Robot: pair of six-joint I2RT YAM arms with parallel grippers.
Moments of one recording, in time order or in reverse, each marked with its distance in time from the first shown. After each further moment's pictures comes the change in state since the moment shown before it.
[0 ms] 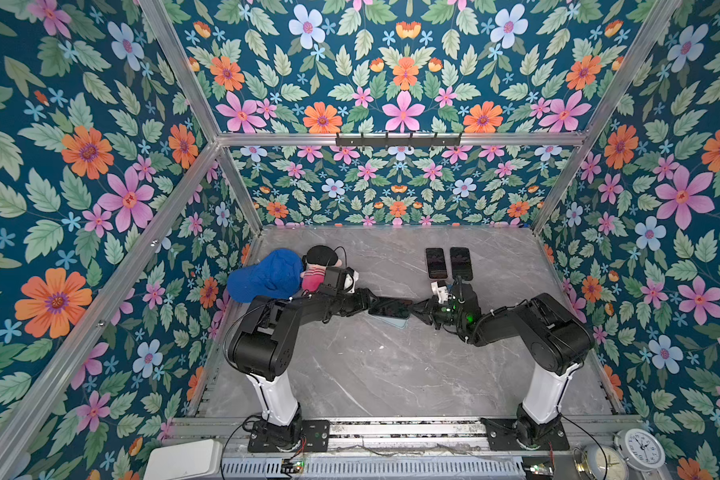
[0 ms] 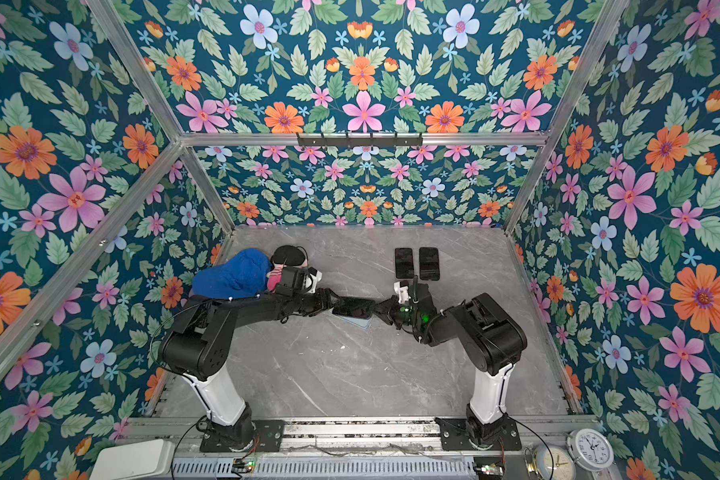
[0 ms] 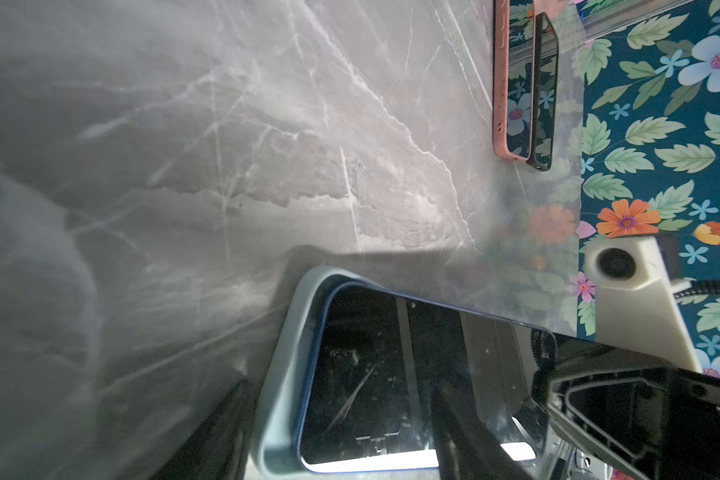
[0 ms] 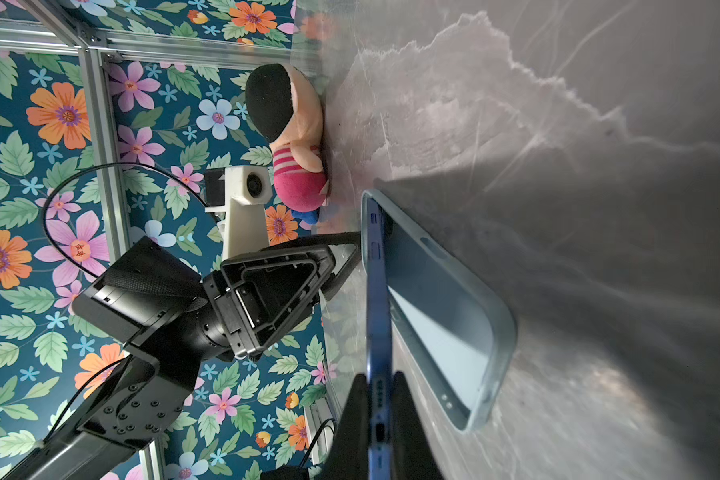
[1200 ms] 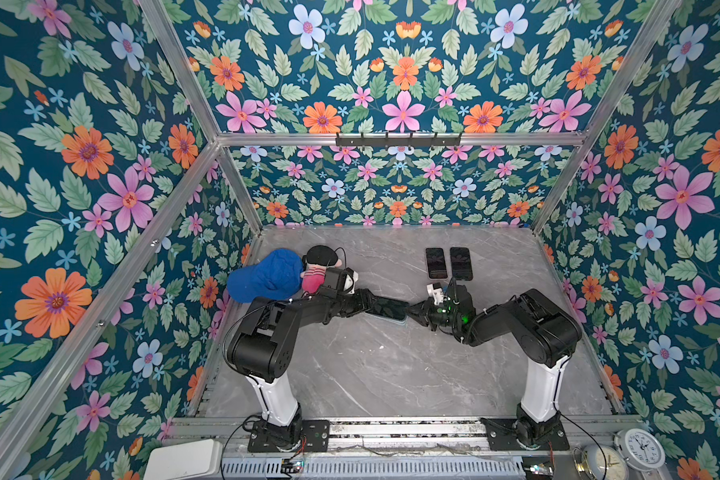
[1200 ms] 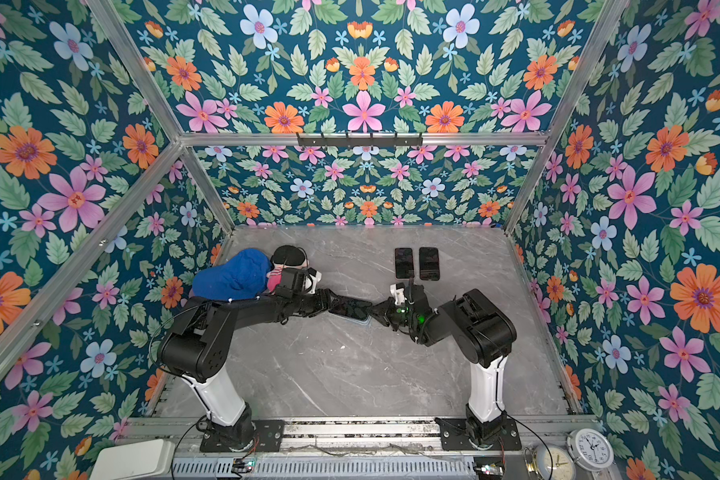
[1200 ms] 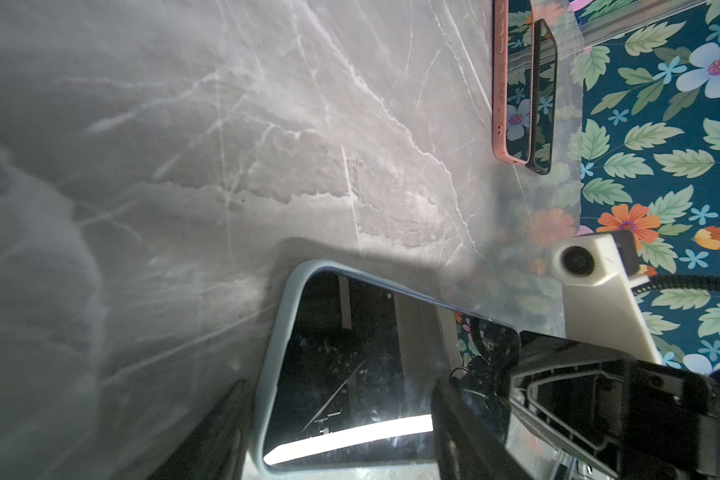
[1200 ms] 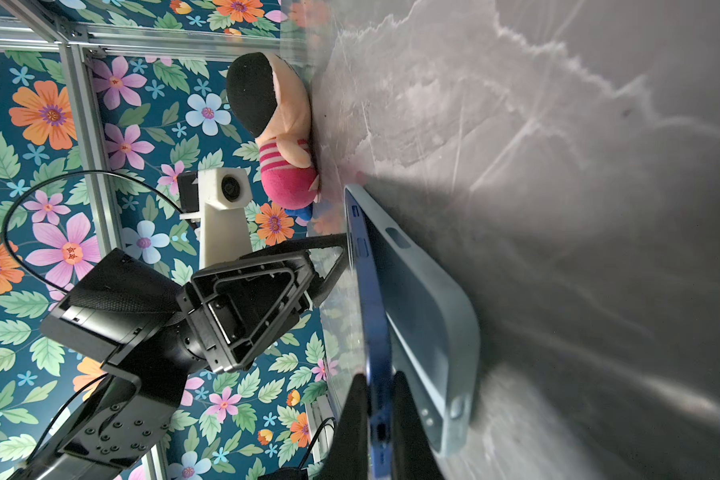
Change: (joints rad) left arm -0.010 -0.012 -0.018 0.026 -0.014 -0.022; right arm 0.014 0.074 0.031 0.023 -0.010 0.020
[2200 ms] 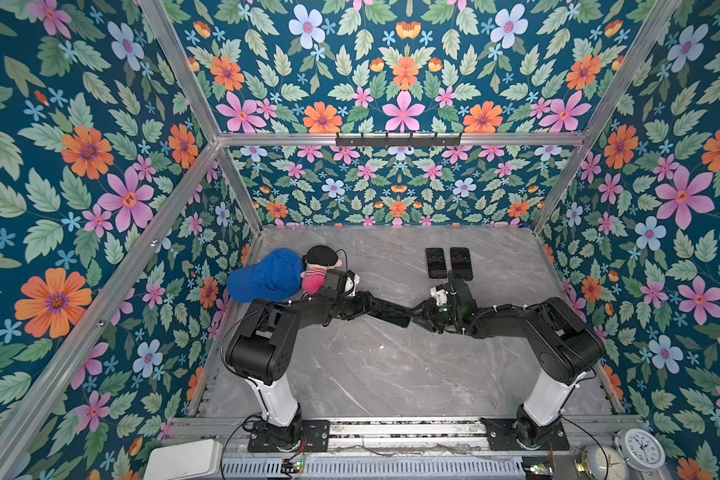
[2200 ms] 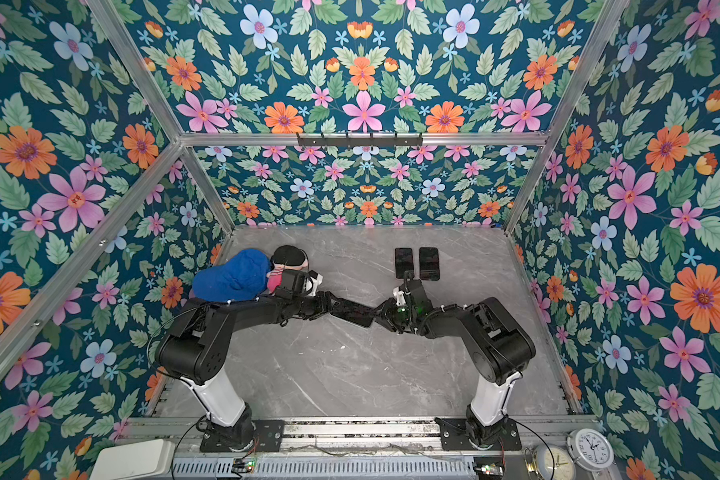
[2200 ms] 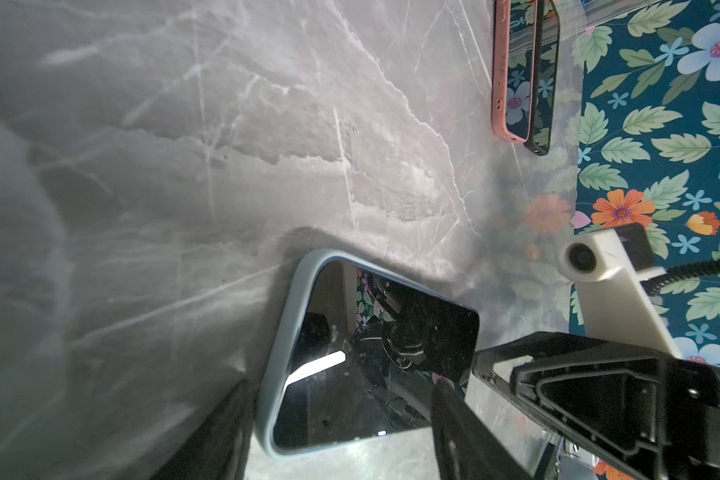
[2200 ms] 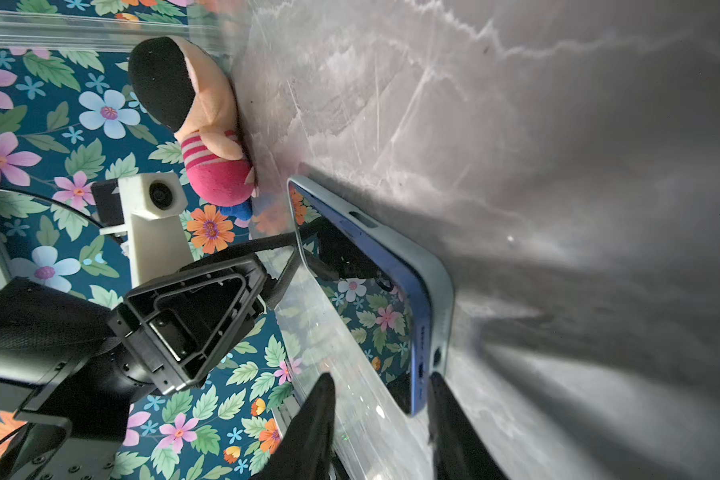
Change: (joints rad) left arm -0.004 -0.019 -0.015 -0.030 0.023 0.004; right arm 0.008 -0.176 0.071 -0.520 0.080 -0.127
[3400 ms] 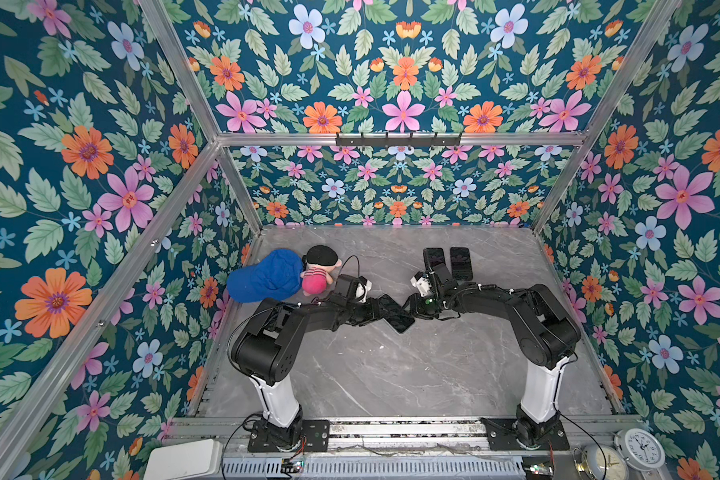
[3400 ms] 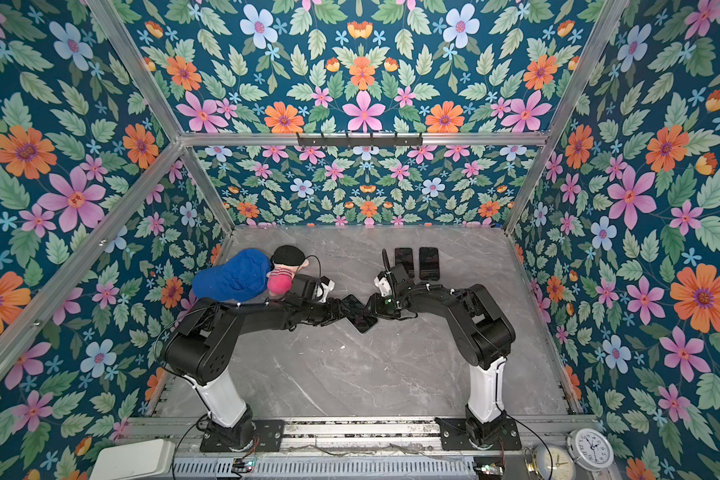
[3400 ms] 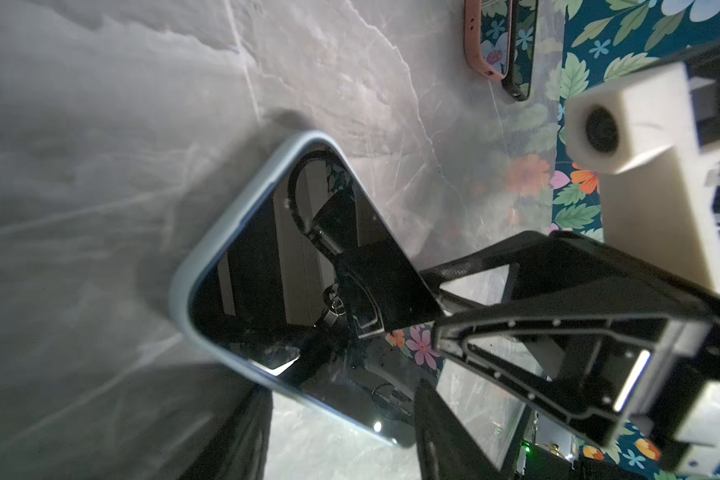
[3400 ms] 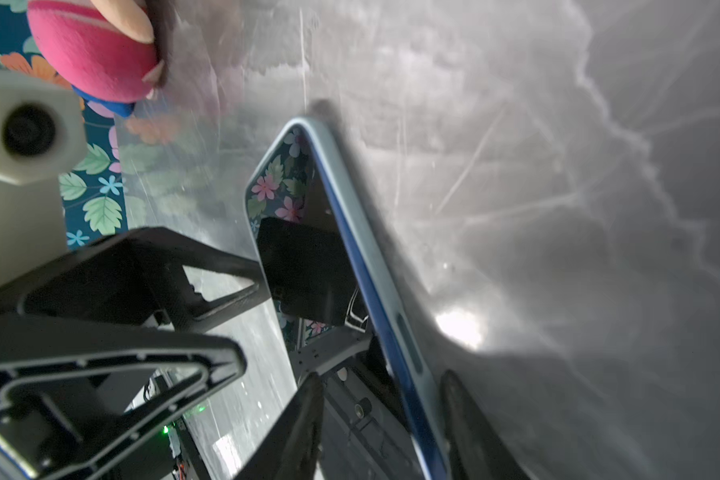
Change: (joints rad) left arm -0.106 0.026 -0.021 0.061 0.028 -0.052; right arm 0.039 0.154 0.351 -0.466 0.046 -0.570
